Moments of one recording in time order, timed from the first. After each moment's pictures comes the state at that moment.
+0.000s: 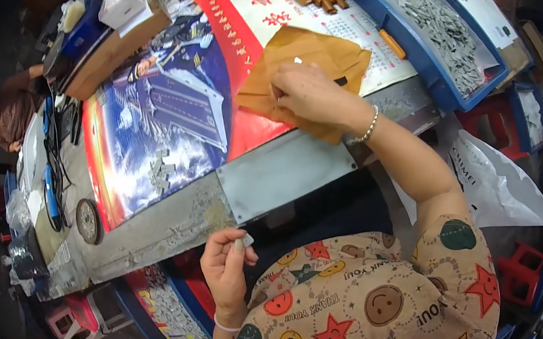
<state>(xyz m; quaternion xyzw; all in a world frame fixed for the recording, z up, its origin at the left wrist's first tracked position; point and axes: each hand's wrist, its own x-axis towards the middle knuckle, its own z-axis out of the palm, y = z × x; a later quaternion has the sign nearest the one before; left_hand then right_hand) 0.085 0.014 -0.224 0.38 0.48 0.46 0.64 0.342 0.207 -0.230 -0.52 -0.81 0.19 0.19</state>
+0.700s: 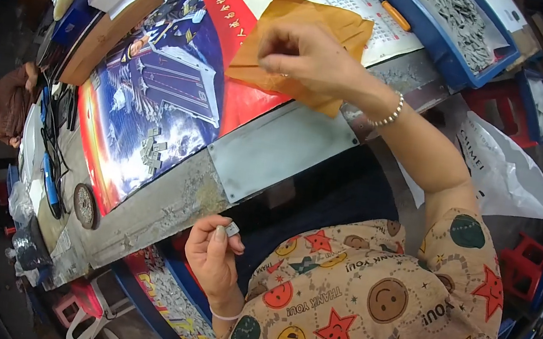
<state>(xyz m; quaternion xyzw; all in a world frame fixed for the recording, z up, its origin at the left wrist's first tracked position) 0.082 0.007 -0.229 0.35 0.47 0.51 0.63 0.343 0.189 -0.218 -0.44 -0.65 0.45 0.42</state>
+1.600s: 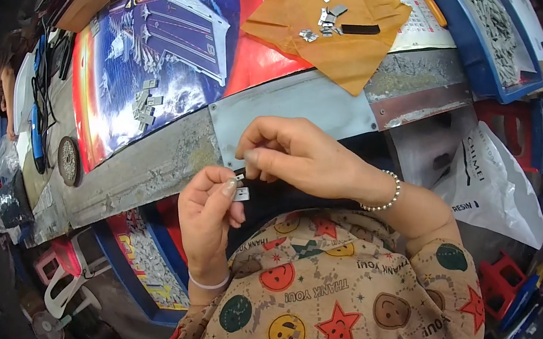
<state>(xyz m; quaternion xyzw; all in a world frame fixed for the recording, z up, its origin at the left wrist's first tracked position) 0.093 0.035 -0.215 0.32 0.52 0.40 0.68 0.283 0.088 -0.215 -0.35 -0.46 0.76 0.29</state>
